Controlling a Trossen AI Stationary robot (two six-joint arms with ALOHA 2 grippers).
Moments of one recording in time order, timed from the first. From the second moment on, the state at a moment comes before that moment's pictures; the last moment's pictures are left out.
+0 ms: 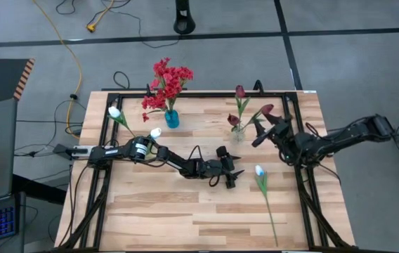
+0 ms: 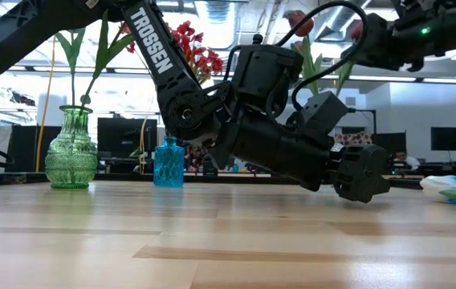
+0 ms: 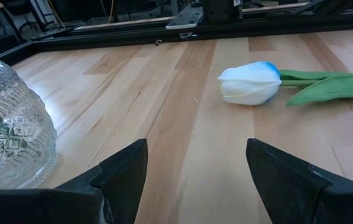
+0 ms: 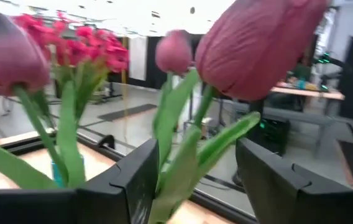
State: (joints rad) left arm -0.11 2.49 1.46 0.77 -0.37 0.04; right arm 0.19 0.82 0.22 0.87 1.12 -0.26
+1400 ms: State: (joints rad) left arm -0.12 2.49 1.46 0.77 -0.38 0.09; right arm 1.12 0.83 0.39 0.77 1.57 0.09
